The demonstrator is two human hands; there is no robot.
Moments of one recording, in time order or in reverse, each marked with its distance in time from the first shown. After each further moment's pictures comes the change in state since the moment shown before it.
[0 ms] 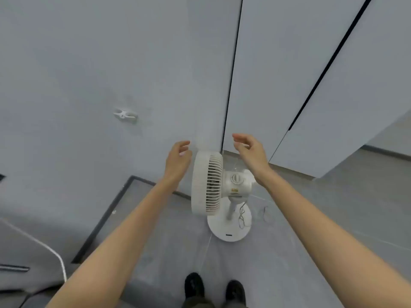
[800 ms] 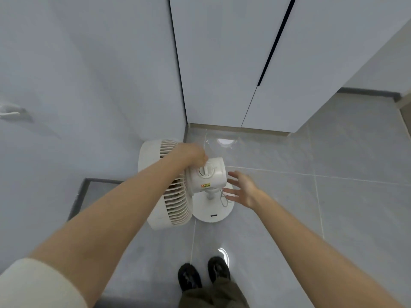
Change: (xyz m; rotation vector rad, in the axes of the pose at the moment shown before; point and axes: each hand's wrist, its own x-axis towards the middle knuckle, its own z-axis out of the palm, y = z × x) left_hand 0.120 -0.059 0.183 1.444 -0.867 0.283; right_hand 0.041 0.224 -0.015 0.489 0.107 0.905
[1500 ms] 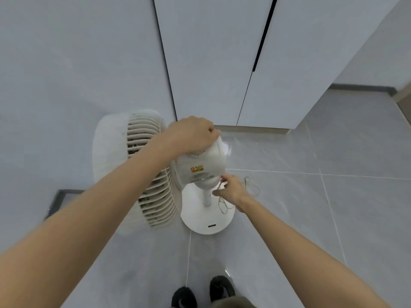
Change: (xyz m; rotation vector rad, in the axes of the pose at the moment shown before) left_hand 0.017 0.023 0.038 -0.208 0.354 0.107; right_hand 0.132 0.086 -0.007 -0.670 0.098 -0.423
